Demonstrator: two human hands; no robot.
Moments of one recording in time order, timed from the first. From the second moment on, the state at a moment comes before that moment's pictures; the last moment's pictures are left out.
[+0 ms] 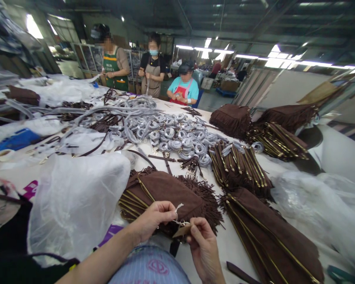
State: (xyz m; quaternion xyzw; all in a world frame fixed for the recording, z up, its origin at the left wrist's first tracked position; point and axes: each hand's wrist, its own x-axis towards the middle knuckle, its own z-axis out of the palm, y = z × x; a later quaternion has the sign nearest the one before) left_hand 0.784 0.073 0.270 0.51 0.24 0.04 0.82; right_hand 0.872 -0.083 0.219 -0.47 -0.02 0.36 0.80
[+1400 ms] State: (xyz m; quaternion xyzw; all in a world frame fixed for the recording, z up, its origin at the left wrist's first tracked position) left_hand 0.781 0.068 0.258 0.61 0.22 0.02 0.76; right_hand 0.872 -0.085 0.206 -0.70 -0.21 0.11 0.67
